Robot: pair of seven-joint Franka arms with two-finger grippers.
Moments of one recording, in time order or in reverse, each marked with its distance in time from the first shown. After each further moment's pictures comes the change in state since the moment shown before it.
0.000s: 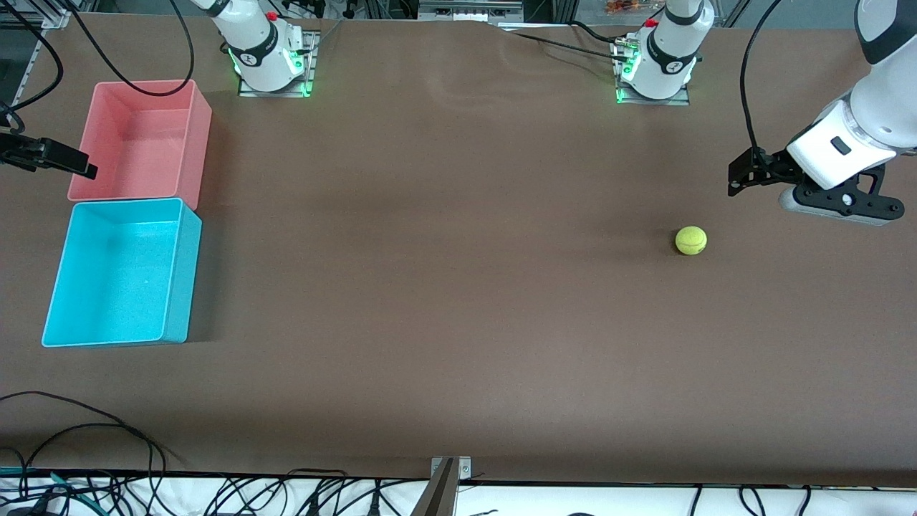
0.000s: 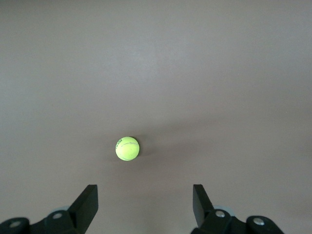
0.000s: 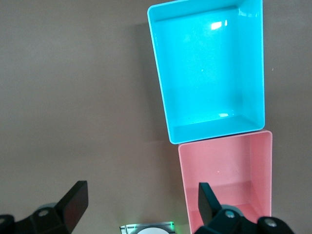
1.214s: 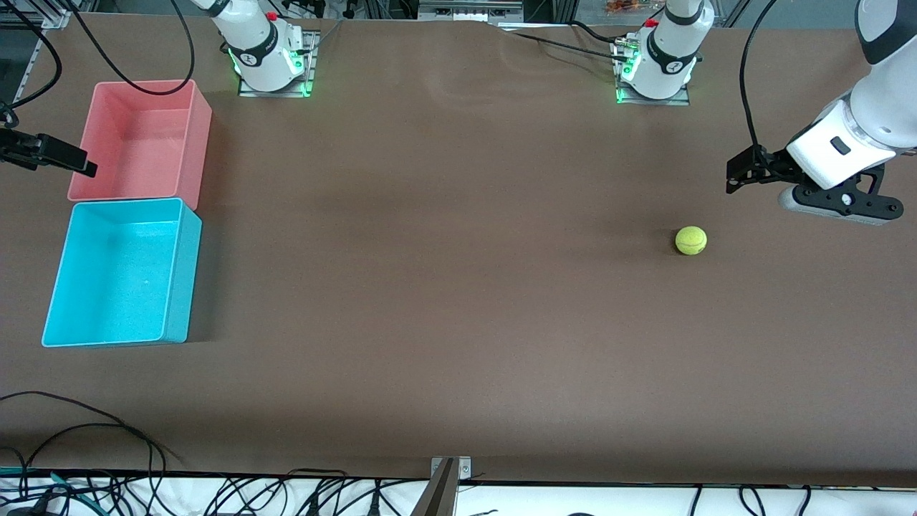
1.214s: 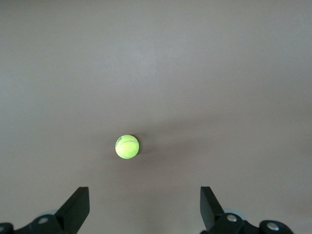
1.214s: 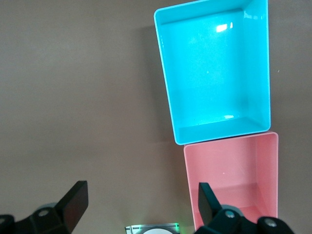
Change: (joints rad) left arm 0.001 0.000 0.000 0.000 0.000 -0.008 0.002; right arm -0.001 -0.010 -0.002 0.003 0.025 0.000 -0.001
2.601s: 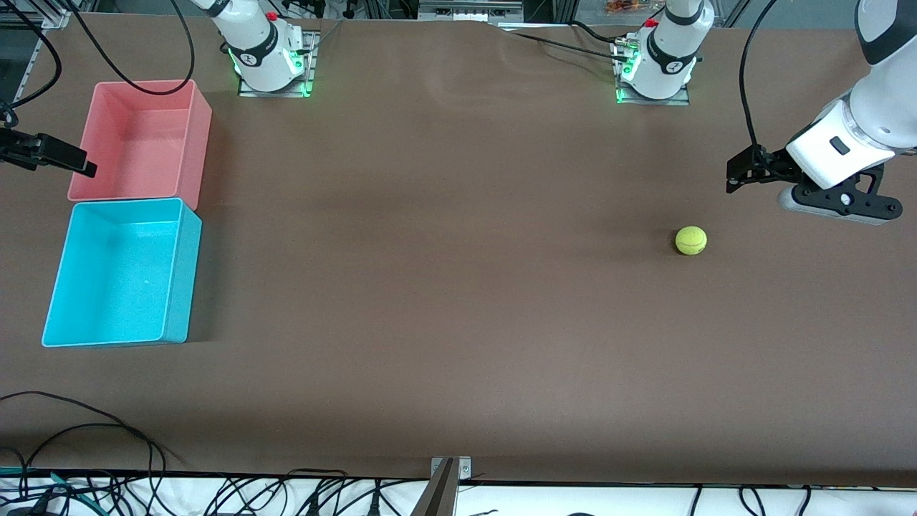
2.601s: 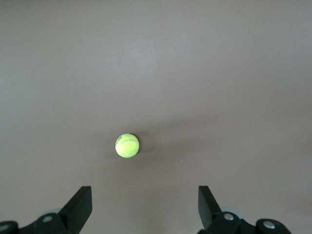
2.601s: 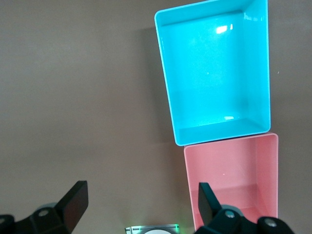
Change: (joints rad) left arm 0.000 0.000 0.000 0.000 0.000 -0.005 0.003; right arm 0.001 -0.001 0.001 0.000 0.000 0.004 0.000
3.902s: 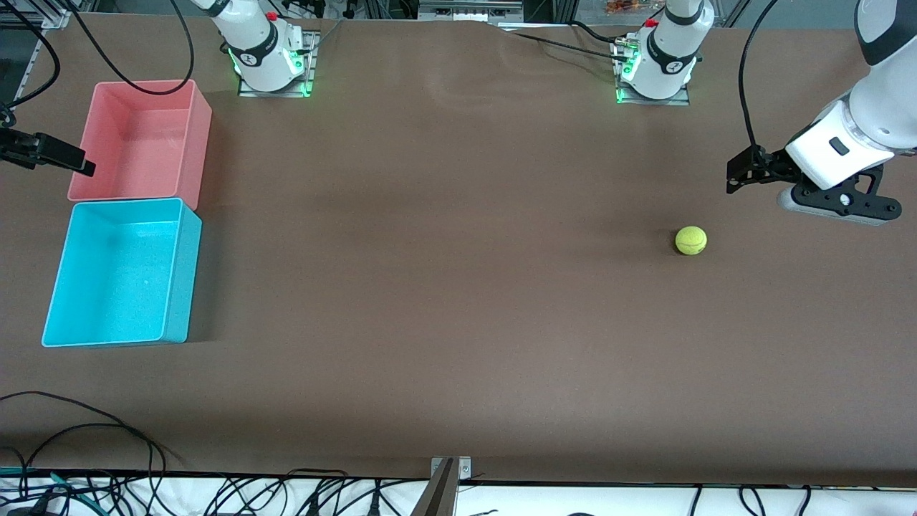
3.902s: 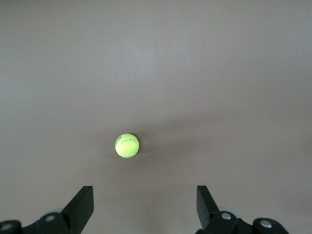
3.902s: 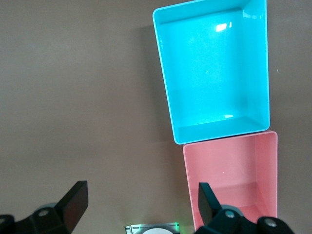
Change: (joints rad) left arm 0.000 0.001 0.000 0.000 0.000 -0.001 0.001; right arm -0.001 0.000 -0.004 0.000 0.000 -0.006 0.000
